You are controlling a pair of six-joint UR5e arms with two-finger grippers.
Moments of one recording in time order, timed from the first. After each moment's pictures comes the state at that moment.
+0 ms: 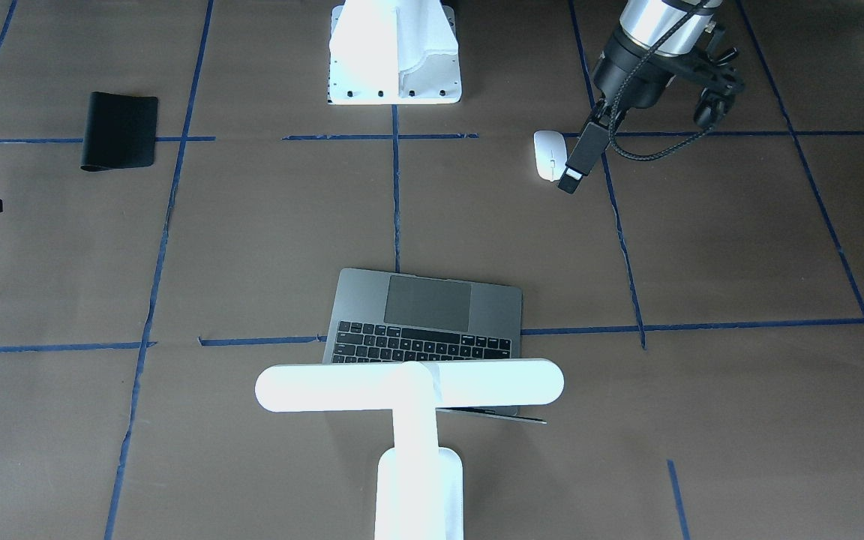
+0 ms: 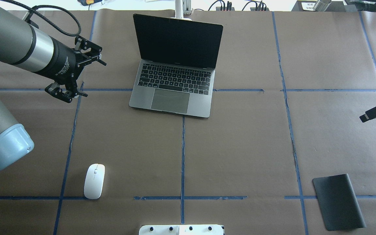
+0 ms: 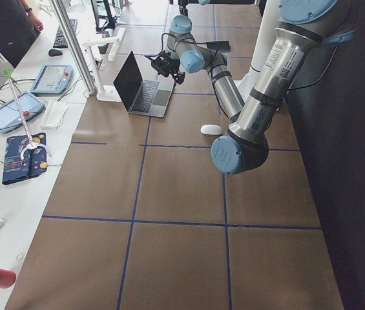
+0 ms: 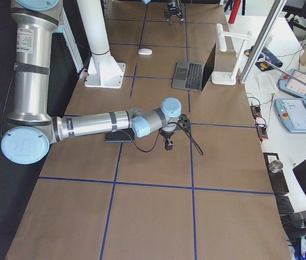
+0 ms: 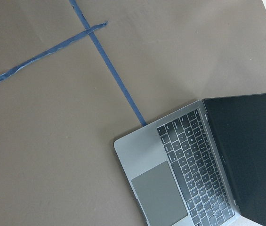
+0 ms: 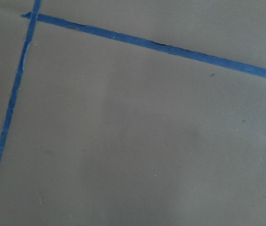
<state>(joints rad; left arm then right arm) -0.83 -2.01 -2.11 -1.56 -2.02 -2.08 1.14 -1.69 1.81 -1.24 2.40 0.25</state>
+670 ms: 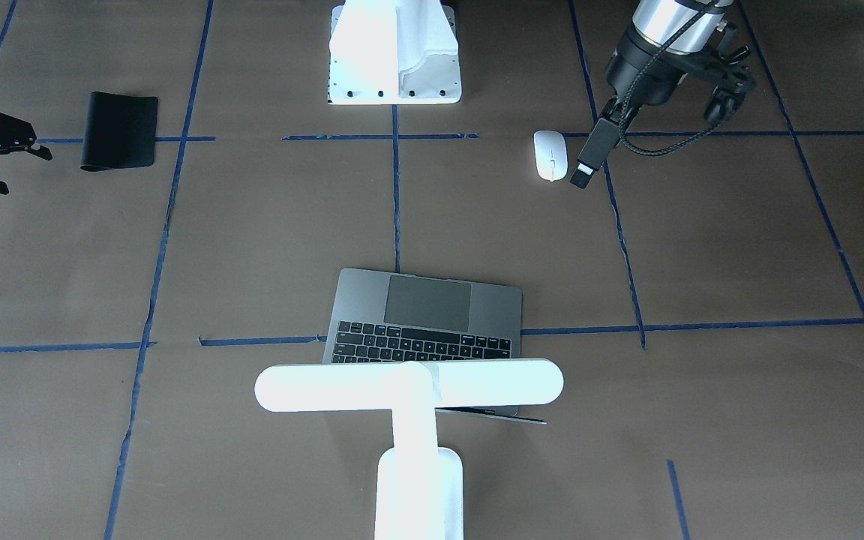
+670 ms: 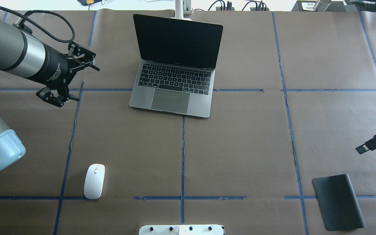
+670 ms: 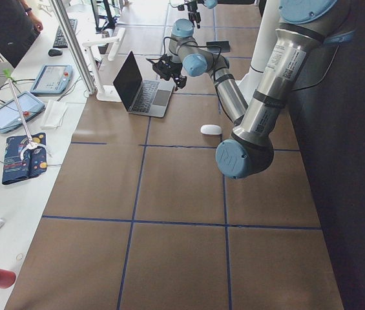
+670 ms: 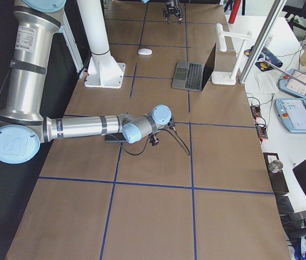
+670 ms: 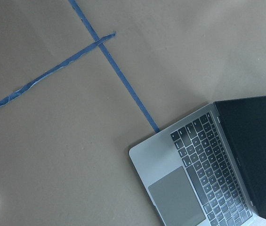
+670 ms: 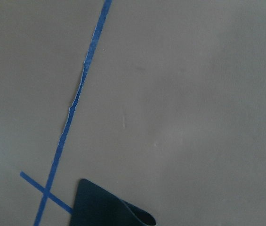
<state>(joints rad) -0.83 -1.98 -2.13 -1.56 -2.02 -2.04 1.08 -1.80 1.81 -1.15 2.66 0.29</state>
